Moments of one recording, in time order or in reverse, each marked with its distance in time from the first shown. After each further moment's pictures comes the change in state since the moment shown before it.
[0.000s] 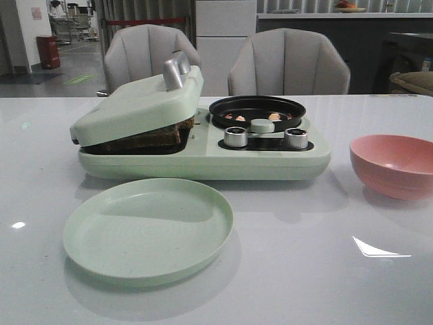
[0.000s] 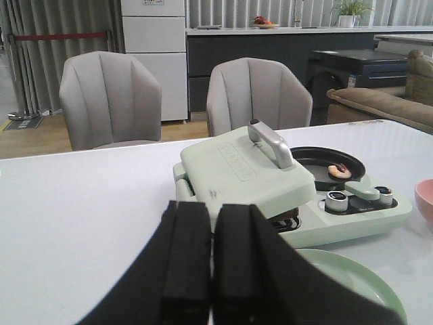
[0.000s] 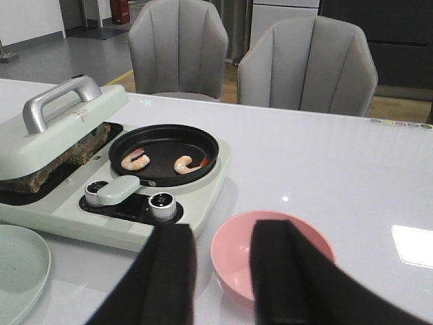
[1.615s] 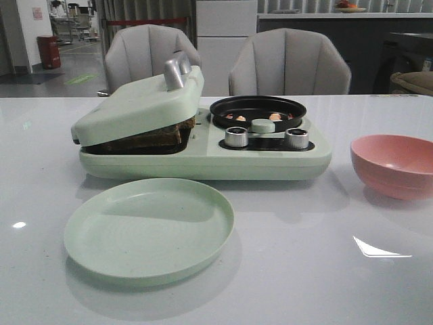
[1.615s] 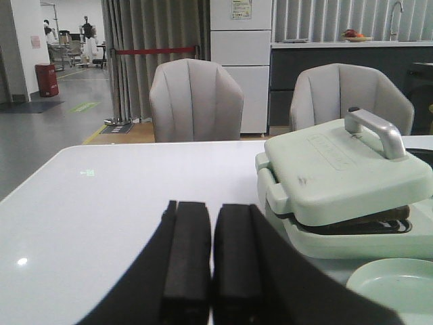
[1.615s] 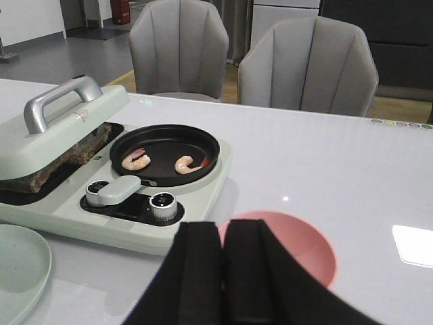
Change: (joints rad) left arm 0.272 0.000 0.321 -0.010 -0.376 0.000; right arm 0.000 0.000 0.000 0.000 0.001 0.000
